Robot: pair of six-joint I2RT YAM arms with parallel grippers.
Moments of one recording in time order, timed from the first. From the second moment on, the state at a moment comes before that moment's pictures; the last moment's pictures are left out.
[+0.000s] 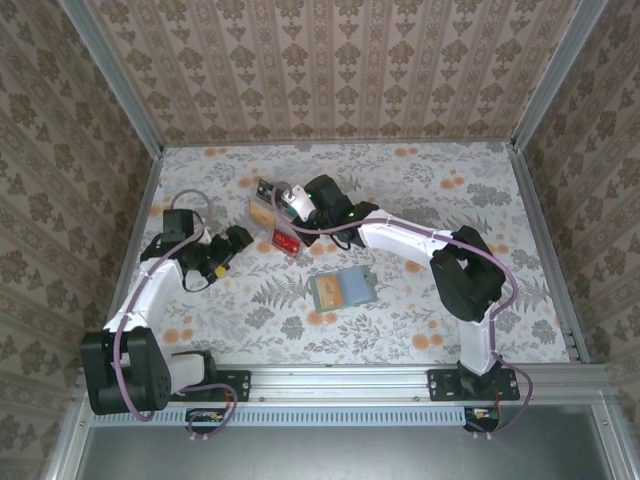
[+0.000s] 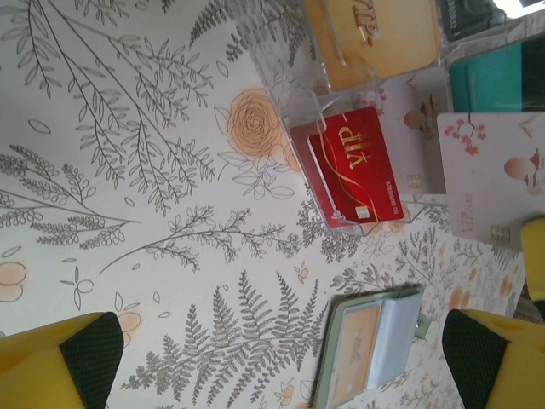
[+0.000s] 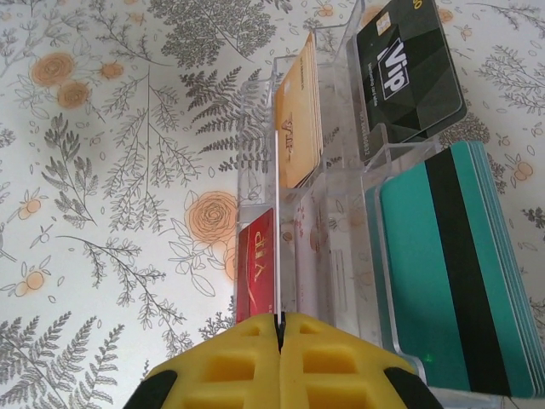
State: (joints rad) left arm 0.00 1.21 0.76 -0.58 0.54 -0.62; right arm 0.73 1.96 1.49 -0.23 -0.13 -0.13
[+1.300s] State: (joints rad) left arm -0.09 1.21 0.75 -0.55 0.56 -0.63; right arm 0.73 1.66 1.28 -0.25 -0.06 0.16
